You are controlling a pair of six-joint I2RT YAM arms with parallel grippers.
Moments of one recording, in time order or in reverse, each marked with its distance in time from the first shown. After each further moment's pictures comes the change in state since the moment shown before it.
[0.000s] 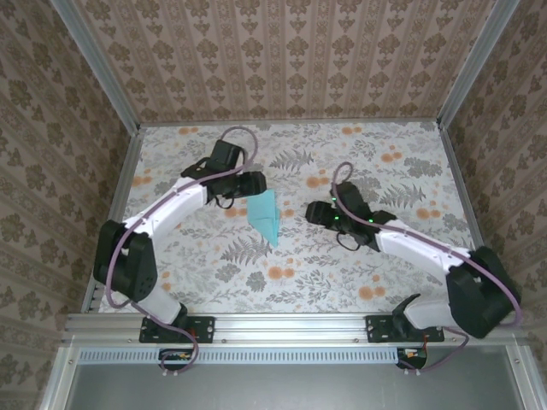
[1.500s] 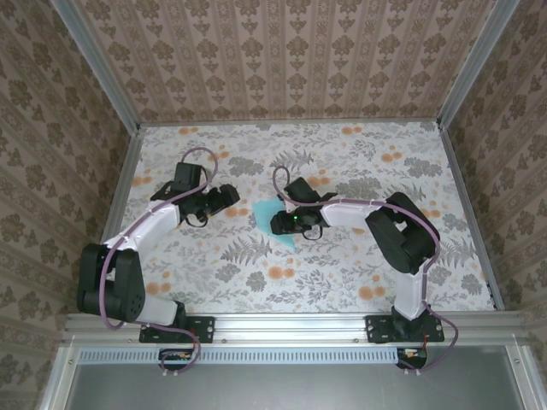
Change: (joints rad) left arm 0.222 -0.153 -0.318 0.132 0.192 -0.104; right arm 0.044 0.533 0.326 -0.052 -0.299 -0.297
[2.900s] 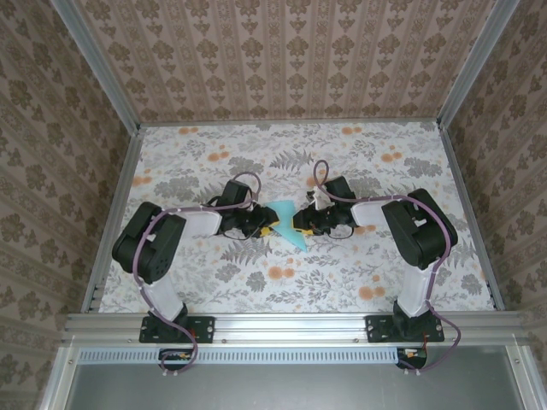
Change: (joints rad) left arm -0.282 0.347 -0.072 0.480 0.244 -0.438; right arm -0.243 -0.034 -0.224 0.272 -0.457 0.156
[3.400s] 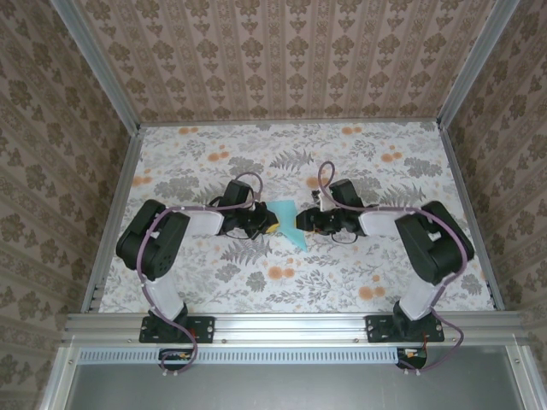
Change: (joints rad) left arm -0.006 0.027 0.004 0.055 0.022 -0.042; right arm 0.034 -0.186 -0.131 0.072 0.169 -0.060
